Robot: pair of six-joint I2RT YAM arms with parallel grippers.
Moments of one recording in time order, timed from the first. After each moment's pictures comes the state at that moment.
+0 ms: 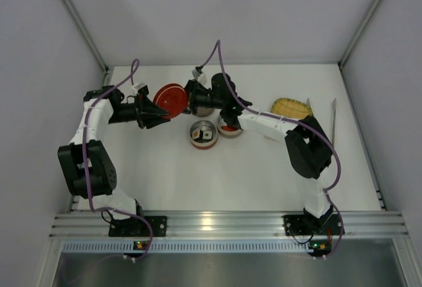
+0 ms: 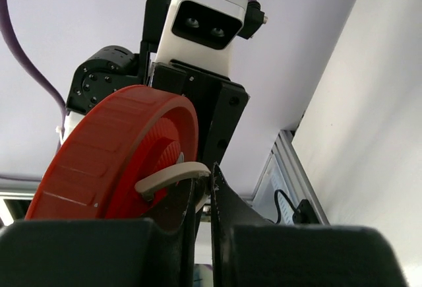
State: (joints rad) left arm 0.16 1.63 1.35 -1.31 1.55 -0.18; right arm 0.78 1.99 1.53 0.44 -0.61 1.35
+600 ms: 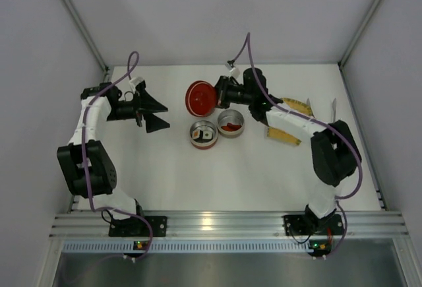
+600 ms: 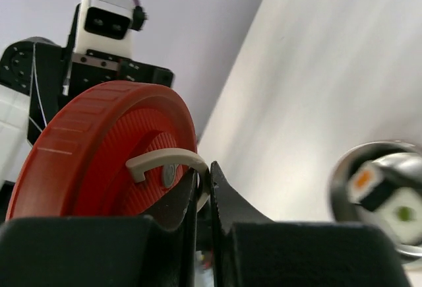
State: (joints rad) left arm 0.16 1.63 1.38 -1.34 1.48 0.02; right arm 0.61 1.82 1.31 0.34 -0.64 1.03
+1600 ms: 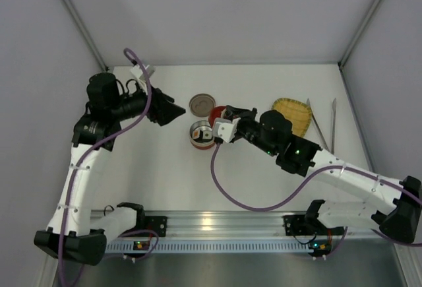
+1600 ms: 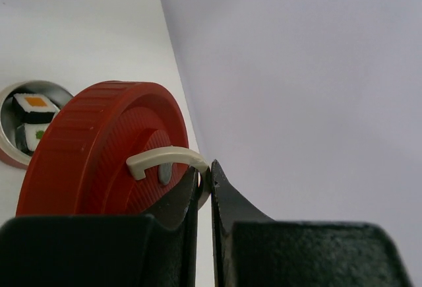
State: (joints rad) left arm -0.10 1.07 1.32 -0.56 0.84 -0.08; right arm 0.97 1.13 1.00 0.00 0.14 -0.98
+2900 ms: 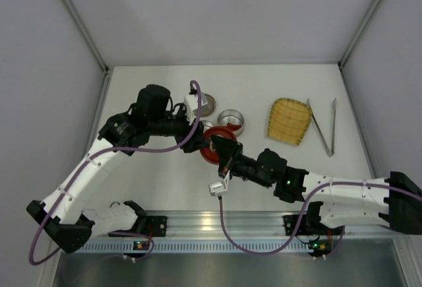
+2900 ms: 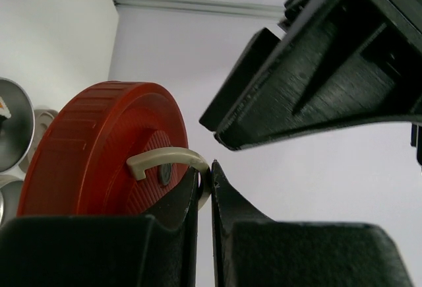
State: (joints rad) left arm -0.65 1.16 1.38 -0.83 0.53 0.20; right arm 1.21 1.05 0.61 0.46 0.13 -1.66
